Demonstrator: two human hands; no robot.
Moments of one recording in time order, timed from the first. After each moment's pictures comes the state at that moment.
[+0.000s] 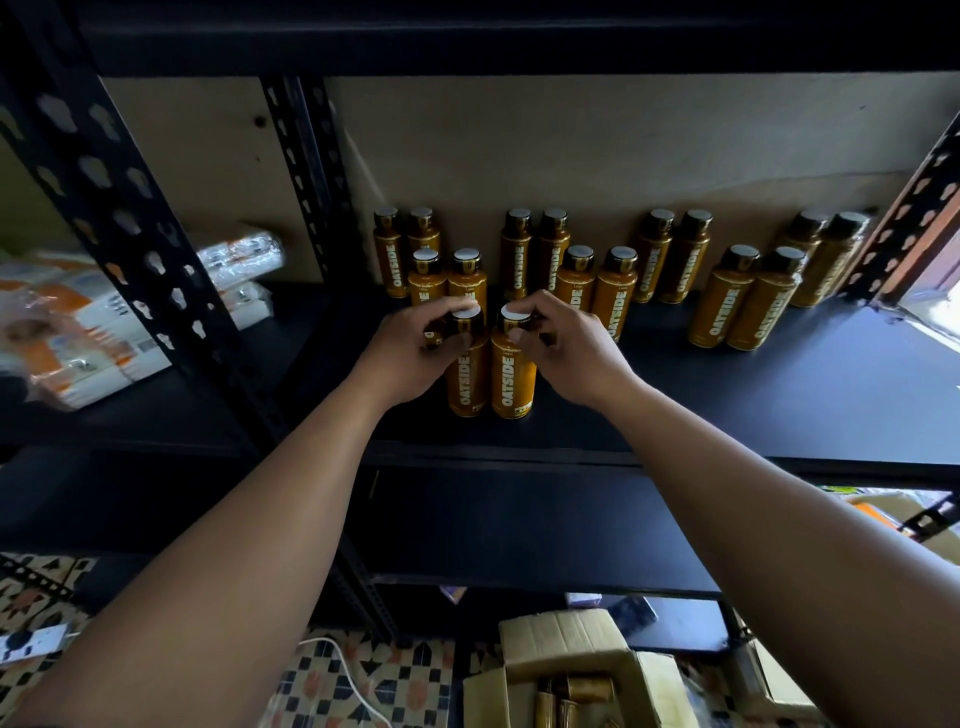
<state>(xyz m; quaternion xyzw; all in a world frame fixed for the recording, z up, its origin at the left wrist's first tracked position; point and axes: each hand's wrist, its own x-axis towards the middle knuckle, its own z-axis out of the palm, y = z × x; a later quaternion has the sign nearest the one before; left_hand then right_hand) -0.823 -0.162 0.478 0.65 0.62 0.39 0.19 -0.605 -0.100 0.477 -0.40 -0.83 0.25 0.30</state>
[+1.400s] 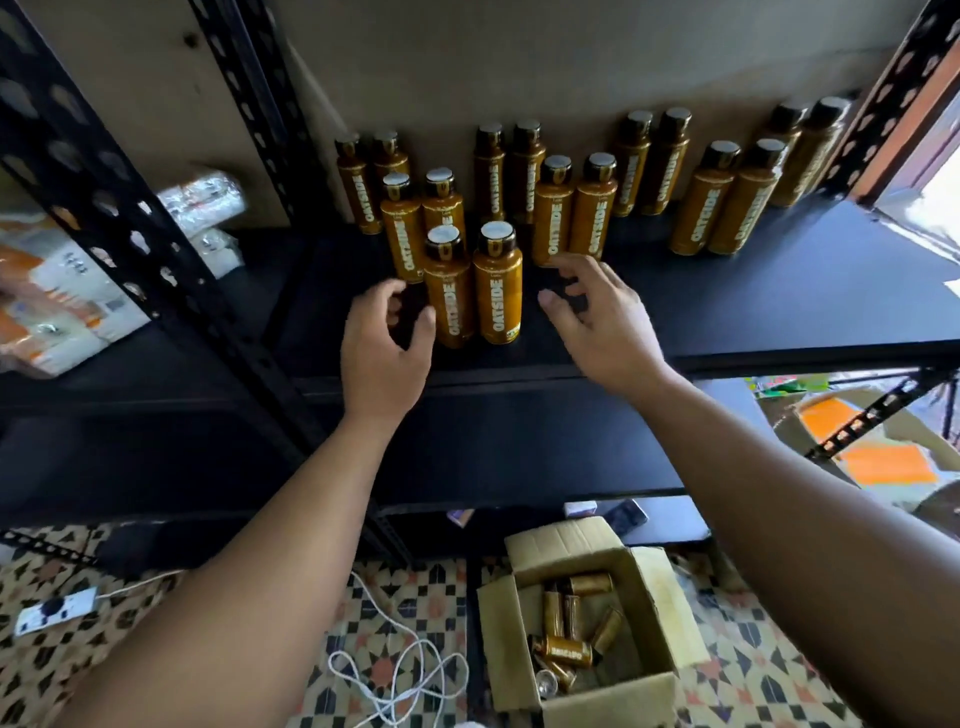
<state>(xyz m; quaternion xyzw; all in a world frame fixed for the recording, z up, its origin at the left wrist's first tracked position) -0.803 -0.225 0.415 0.55 0.67 0.49 0.04 -0.564 -0.158 0.435 -0.48 -0.76 0.21 0.38</state>
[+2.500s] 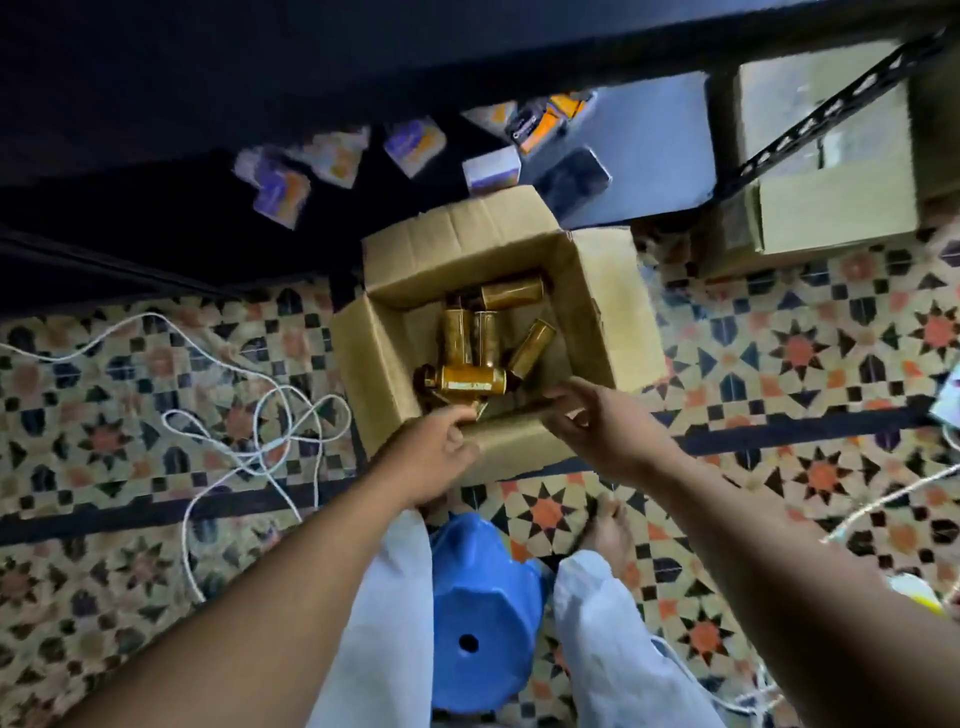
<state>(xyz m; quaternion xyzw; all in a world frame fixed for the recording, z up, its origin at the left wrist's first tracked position) -0.565 -0.369 -0.164 0.44 0.67 -0.09 0.59 -0.338 -0.330 -0.146 -0.60 -0.61 0.51 -0.10</state>
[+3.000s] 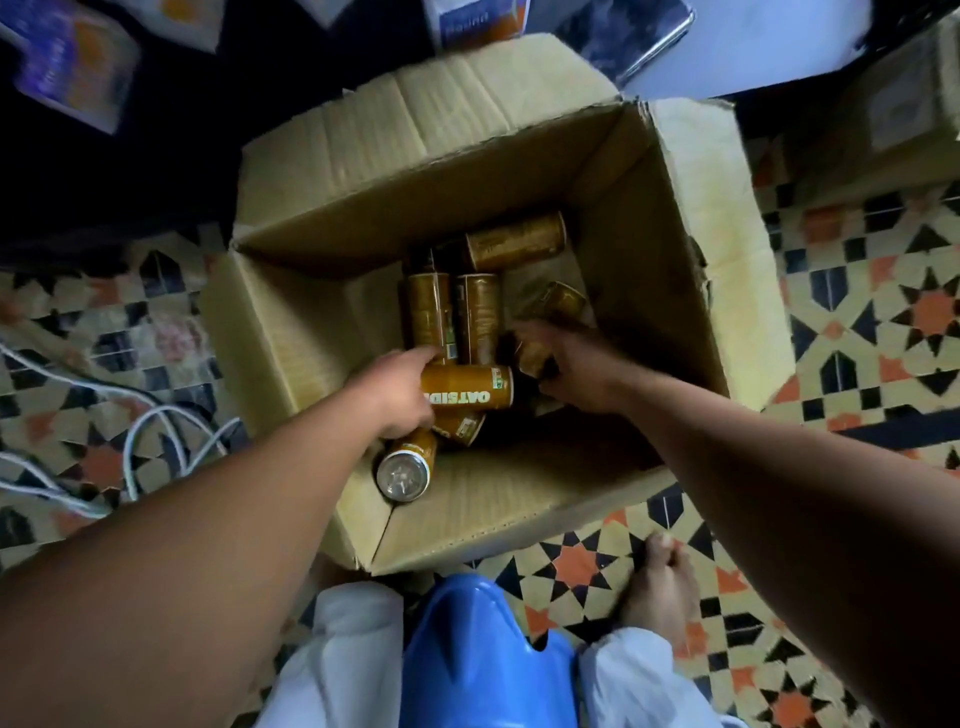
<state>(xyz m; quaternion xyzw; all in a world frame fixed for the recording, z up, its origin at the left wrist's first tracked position) -0.595 -0.296 -0.426 0.52 0.64 -0.25 0.51 -0.357 -0.272 -0.438 -0.53 -0.63 0.54 -0.17</state>
